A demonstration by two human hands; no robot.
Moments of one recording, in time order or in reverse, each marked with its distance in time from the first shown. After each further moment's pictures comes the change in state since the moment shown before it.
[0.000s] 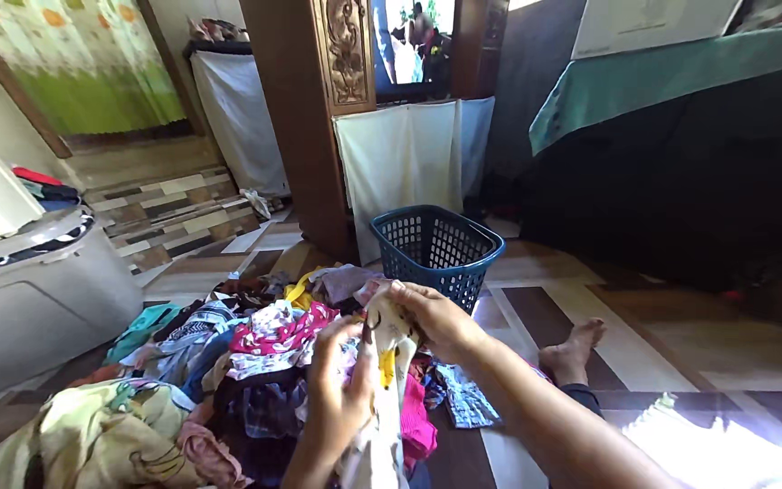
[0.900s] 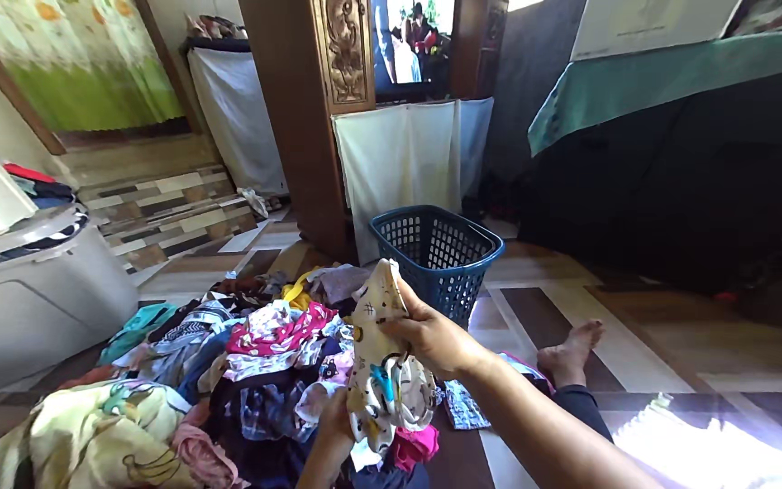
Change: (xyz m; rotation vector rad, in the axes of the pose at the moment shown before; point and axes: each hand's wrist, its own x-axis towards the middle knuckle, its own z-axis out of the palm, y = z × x) left_hand -0.083 -0.046 0.002 -0.301 -0.233 -0.943; right_hand -0.010 0.006 0.009 -0.083 -0.150 -0.067
